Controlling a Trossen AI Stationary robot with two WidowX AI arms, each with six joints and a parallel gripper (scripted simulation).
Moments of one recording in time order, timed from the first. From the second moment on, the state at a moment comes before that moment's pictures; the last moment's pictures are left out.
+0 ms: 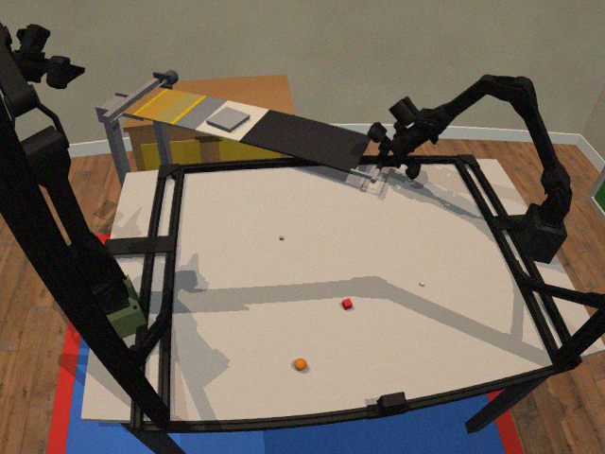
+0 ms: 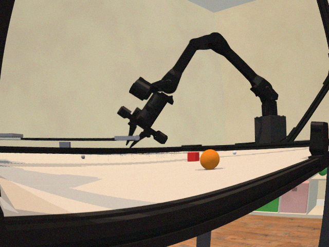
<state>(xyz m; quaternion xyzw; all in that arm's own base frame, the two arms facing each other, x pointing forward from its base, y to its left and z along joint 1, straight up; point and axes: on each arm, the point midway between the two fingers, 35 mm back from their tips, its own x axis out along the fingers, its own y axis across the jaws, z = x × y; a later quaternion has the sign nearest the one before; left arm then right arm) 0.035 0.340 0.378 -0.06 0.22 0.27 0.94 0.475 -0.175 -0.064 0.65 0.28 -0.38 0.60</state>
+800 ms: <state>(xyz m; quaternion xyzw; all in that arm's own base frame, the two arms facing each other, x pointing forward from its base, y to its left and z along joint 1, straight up) 0.034 0.341 0.377 -0.06 0.22 0.27 0.94 0.475 -0.175 -0.049 0.65 0.28 -0.38 0.60</state>
